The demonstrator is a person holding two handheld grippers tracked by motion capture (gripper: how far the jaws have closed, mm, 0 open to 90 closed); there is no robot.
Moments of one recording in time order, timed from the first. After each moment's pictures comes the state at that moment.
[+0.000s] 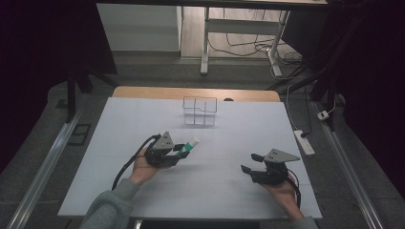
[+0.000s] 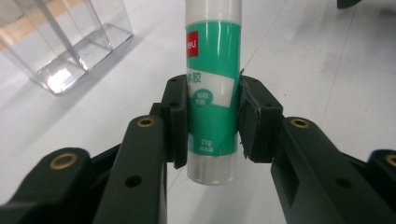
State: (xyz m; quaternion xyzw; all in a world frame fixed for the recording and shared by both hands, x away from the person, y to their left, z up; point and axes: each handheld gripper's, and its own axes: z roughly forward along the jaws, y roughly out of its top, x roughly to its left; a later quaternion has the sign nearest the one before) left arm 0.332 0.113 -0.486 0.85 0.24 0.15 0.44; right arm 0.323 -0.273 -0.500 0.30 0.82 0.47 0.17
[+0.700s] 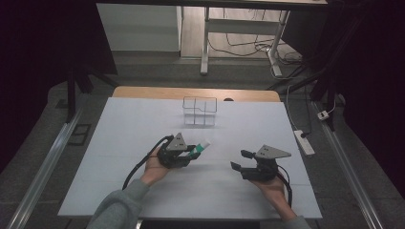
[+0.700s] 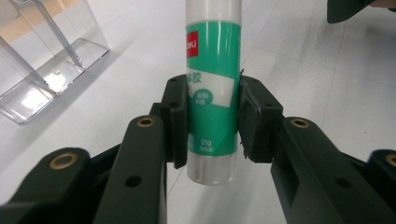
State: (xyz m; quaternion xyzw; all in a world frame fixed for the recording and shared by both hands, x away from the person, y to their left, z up) left arm 0.338 0.083 -0.492 0.86 0.22 0.14 0.44; right arm 0.328 -0.244 -0.495 0.29 0.80 0.50 0.14
